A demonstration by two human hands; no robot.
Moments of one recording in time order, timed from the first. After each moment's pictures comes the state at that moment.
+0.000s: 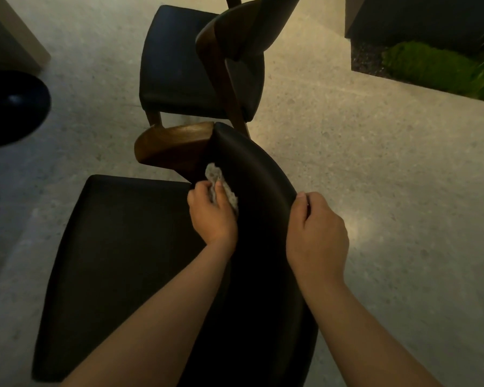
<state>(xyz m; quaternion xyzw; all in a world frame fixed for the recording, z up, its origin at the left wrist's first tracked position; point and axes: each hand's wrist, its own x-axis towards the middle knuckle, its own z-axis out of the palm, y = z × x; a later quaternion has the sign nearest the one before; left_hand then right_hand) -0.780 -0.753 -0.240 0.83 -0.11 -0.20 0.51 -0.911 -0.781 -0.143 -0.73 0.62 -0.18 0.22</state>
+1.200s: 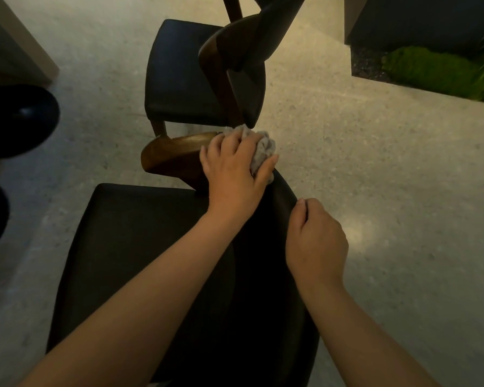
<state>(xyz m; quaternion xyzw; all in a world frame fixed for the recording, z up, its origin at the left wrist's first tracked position) -0.767 -0.786 -0.154 0.79 -0.47 -0.07 0.38 -0.908 -0.780 -0.143 -0.74 0.63 -0.16 0.18</state>
